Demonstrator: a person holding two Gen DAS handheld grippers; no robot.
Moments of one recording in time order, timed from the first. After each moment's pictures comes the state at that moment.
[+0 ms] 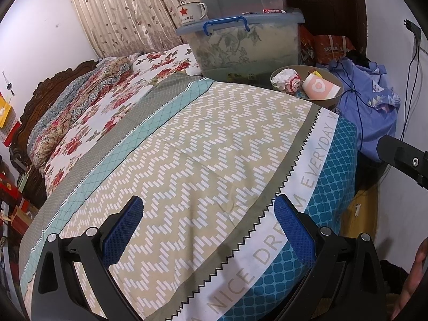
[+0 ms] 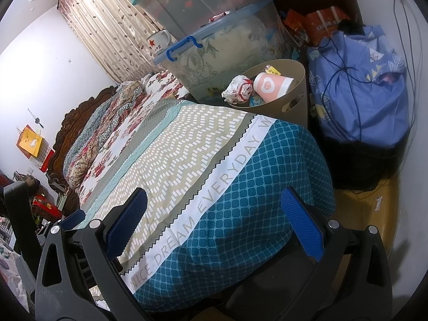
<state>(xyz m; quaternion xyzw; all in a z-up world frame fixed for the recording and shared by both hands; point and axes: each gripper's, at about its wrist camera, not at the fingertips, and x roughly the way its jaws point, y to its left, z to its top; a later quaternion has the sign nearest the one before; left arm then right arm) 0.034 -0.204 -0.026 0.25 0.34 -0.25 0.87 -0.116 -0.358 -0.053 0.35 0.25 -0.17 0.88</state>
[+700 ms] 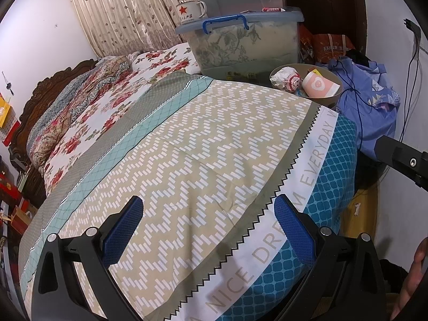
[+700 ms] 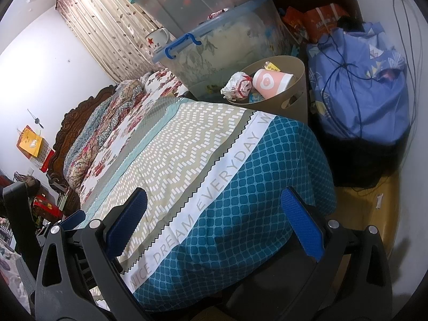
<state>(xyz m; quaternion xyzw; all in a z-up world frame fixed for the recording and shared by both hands) 0.035 -0.205 -0.026 0.25 0.34 -0.25 0.87 -0.117 -0.356 -0.056 0.36 0.25 -0.17 0.88</state>
